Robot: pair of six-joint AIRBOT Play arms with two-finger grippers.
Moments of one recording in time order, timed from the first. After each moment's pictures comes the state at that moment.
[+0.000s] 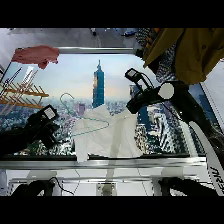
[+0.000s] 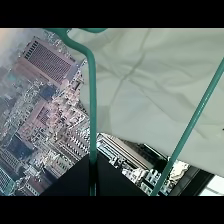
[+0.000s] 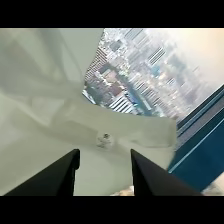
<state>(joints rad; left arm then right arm) -0.23 -0.58 0.77 -1.81 1.14 2.48 0.32 -1.30 1.33 -1.28 1.12 0.81</state>
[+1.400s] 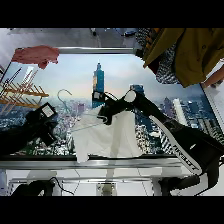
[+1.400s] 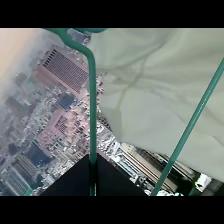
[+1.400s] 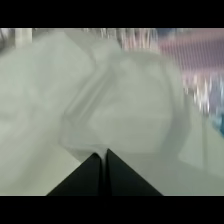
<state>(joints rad) -0.23 -0.57 0.77 -1.75 1.05 2.44 0.51 -1.66 1.44 -0.74 1.02 0.18</state>
